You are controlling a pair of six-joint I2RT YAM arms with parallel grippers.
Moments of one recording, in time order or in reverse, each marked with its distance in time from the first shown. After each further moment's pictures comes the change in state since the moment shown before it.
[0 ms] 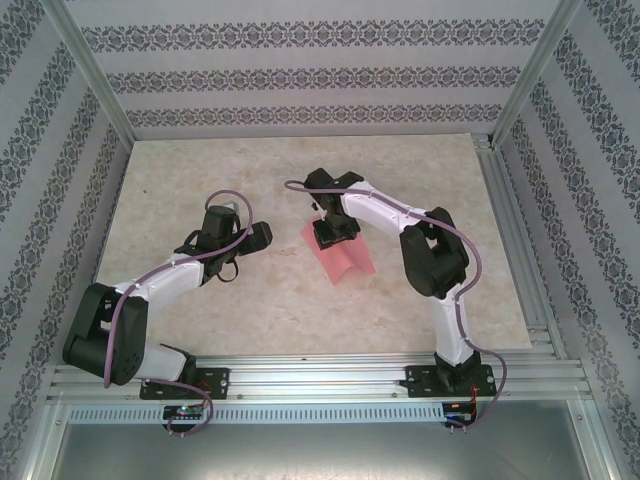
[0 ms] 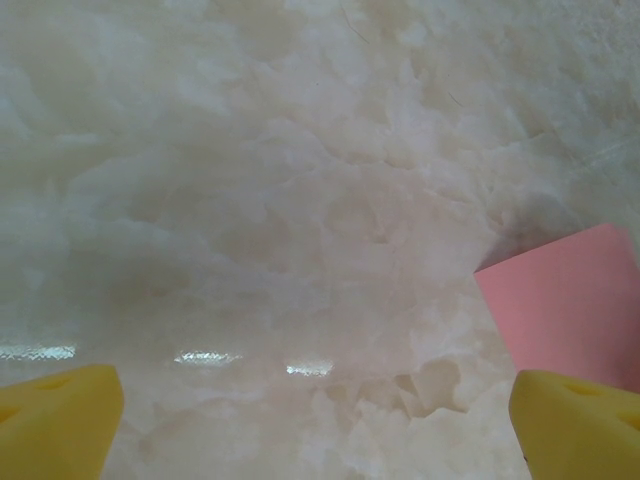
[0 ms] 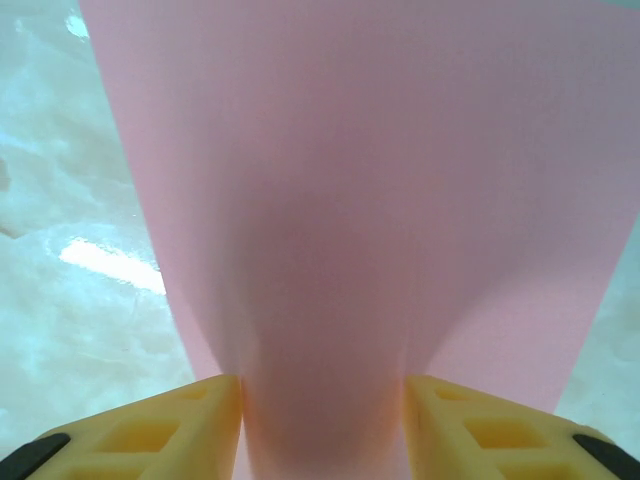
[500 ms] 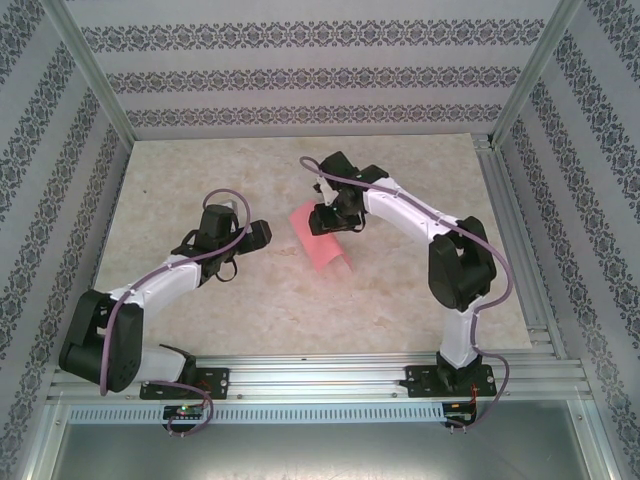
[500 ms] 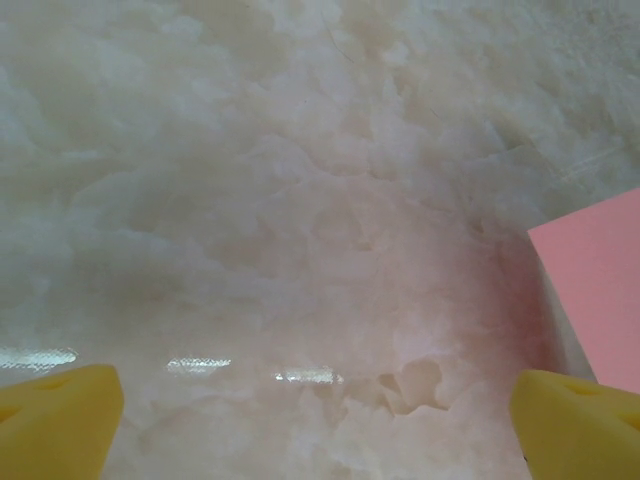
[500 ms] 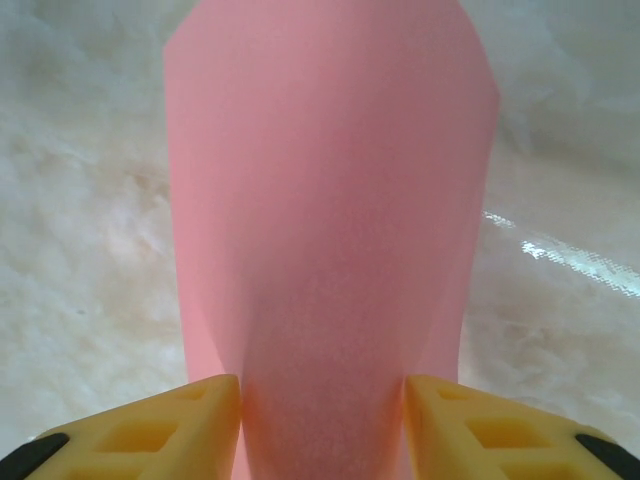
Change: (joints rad) left arm 0.000 -0.043 0.010 -0.026 0.001 0.000; right arm -0.062 -0.200 -0.112 0.169 -0.262 0.067
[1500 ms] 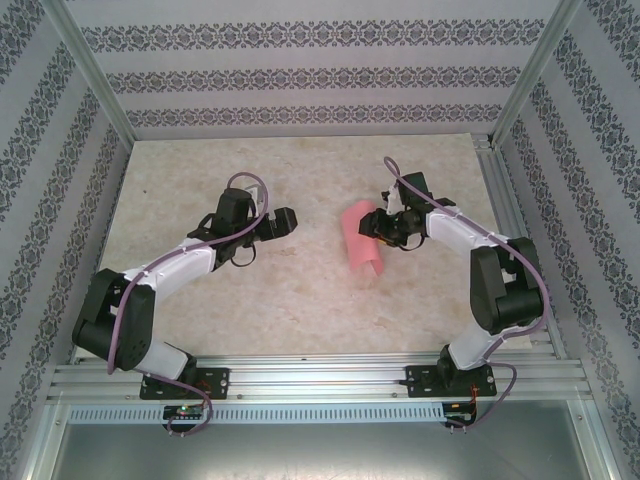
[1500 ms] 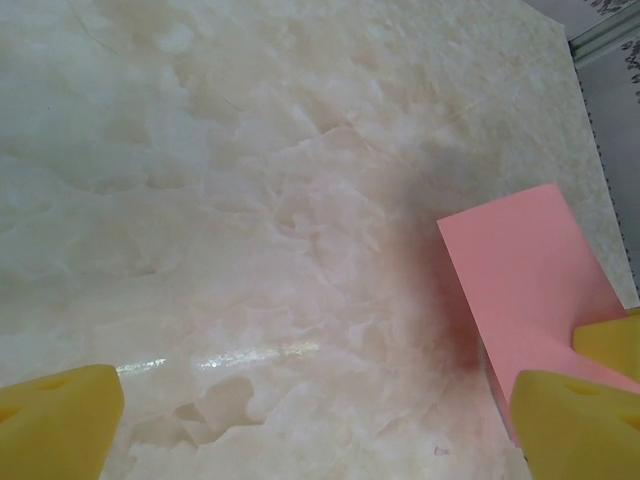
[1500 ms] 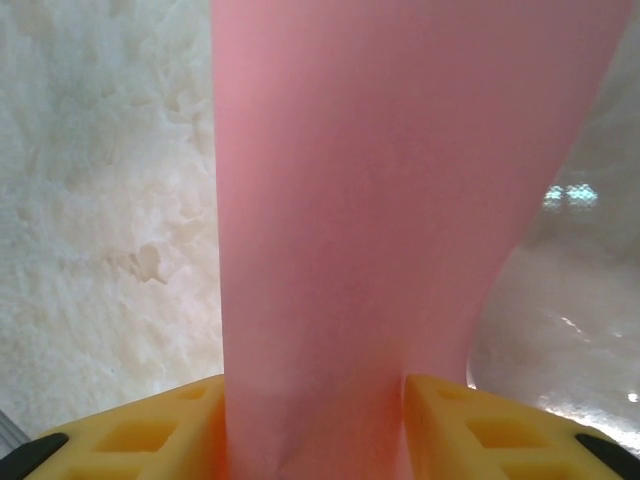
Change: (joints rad) left arm -0.082 0.134 0.163 0.048 0.185 -0.034; right arm -0.328 -0.261 -0.555 0.413 -0.256 0.171
